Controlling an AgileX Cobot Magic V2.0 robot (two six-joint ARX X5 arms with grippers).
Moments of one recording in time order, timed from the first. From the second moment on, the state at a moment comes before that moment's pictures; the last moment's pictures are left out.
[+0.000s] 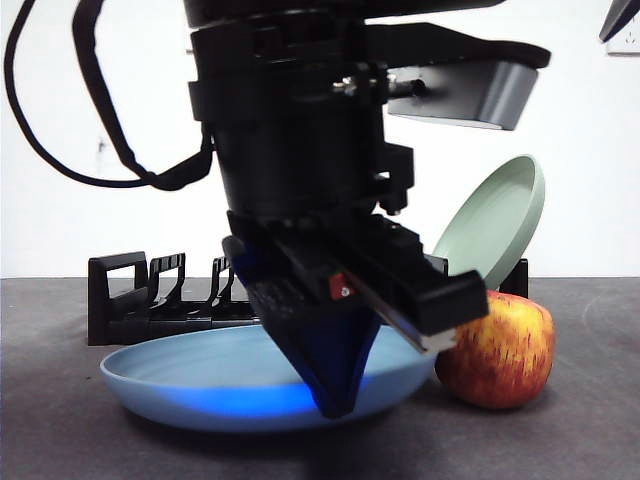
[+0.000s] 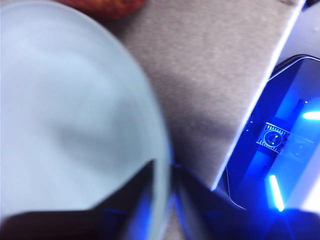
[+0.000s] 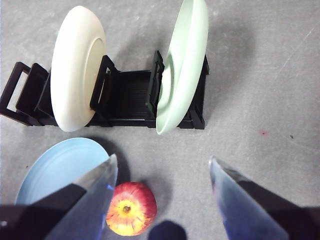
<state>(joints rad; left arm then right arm) -1.22 1.70 1.09 -0.66 -0.33 -0.01 0.08 0.95 1.03 -0.80 -0.31 0.12</state>
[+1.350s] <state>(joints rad) -0.99 0.87 1.42 -0.86 -0.66 -0.05 0.53 1.60 1.03 -0.79 -0.18 0.09</state>
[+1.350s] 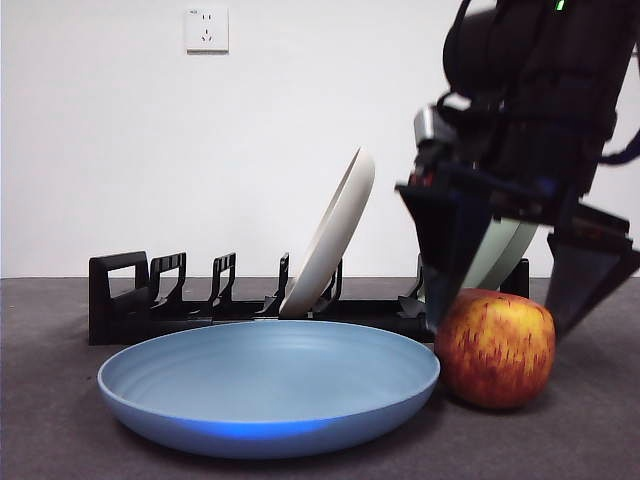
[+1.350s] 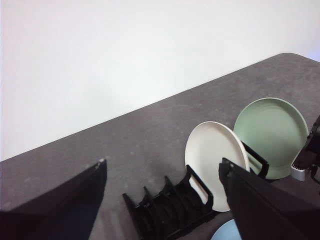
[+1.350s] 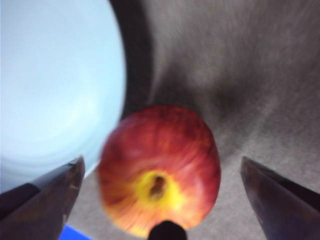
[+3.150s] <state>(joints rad) -0.99 0.87 1.42 -0.98 -0.68 -0.05 0.89 1.85 1.29 -0.66 -0.07 0.15</state>
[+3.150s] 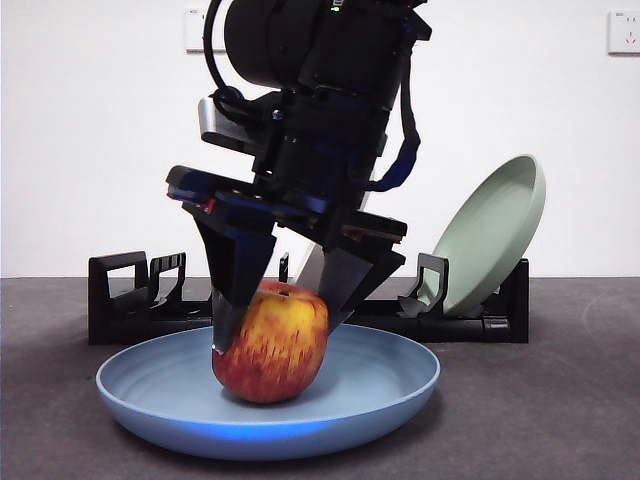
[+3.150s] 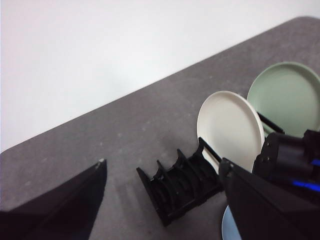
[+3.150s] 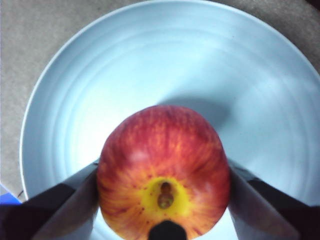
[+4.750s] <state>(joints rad) -0.63 0.95 1.02 -0.55 -0.08 0.07 0.73 0.92 0.86 -0.41 0.04 0.04</state>
